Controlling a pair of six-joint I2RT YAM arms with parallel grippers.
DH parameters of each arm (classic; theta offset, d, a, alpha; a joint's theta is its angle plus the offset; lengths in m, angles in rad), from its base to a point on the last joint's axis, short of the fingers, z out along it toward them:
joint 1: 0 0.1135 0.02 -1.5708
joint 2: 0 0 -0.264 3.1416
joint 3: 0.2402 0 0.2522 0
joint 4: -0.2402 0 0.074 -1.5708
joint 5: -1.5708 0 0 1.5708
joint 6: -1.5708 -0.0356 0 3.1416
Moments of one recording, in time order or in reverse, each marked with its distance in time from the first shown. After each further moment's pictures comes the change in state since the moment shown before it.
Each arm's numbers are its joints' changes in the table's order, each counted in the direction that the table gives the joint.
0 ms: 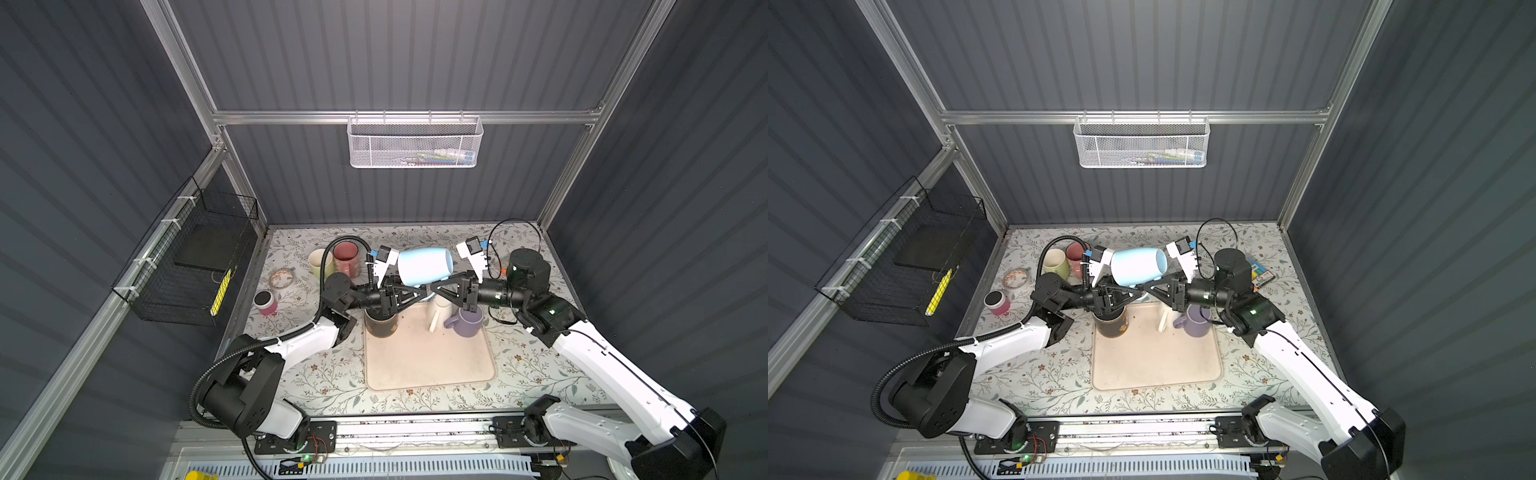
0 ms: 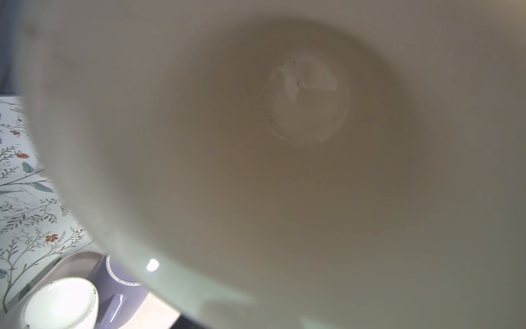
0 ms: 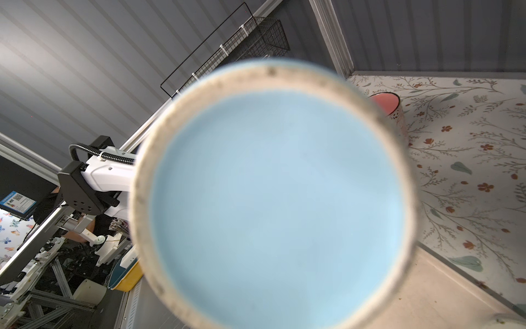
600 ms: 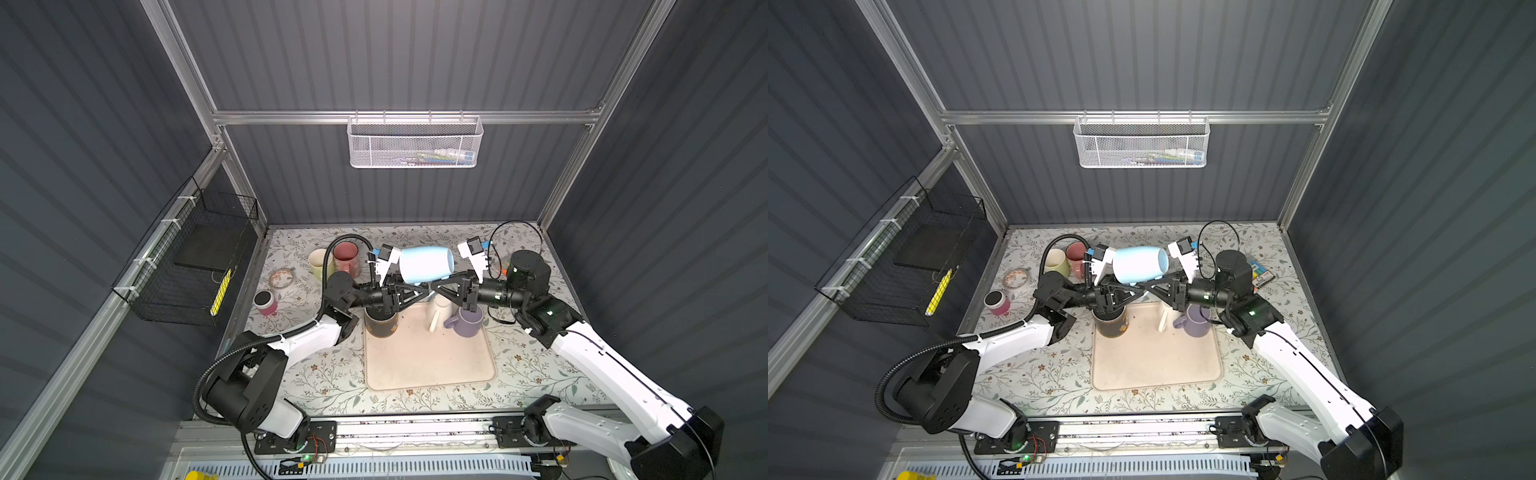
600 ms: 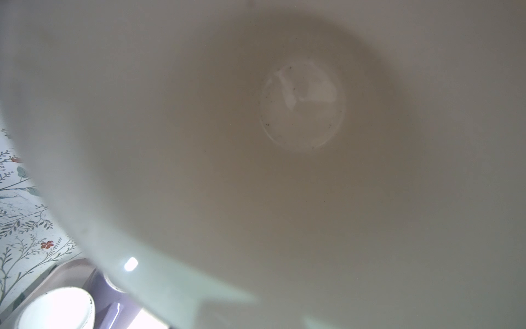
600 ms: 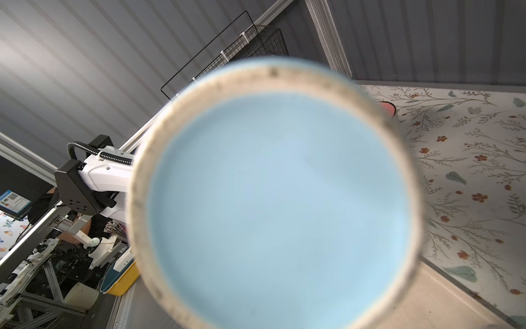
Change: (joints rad) left arm -0.008 0.028 0.019 0.020 0.000 0.010; right arm -0.010 0.000 -0.036 0.066 0.005 0.000
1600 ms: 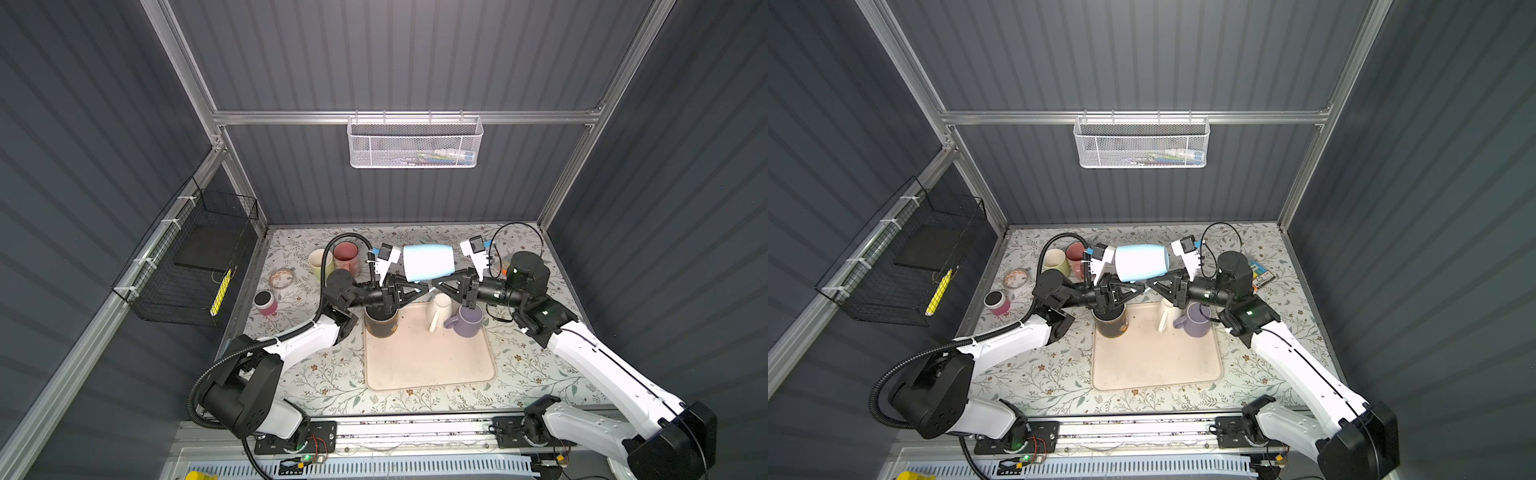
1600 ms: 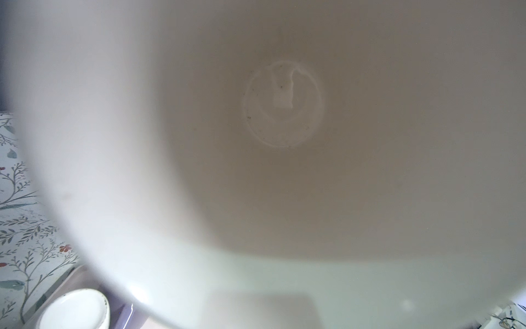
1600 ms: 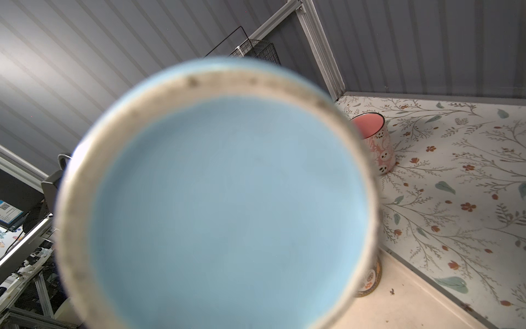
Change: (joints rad) left arm -0.004 -0.038 0.011 -0.104 0.023 -0.101; right arm -0.025 0.022 -0.054 0.122 0.003 -0.031
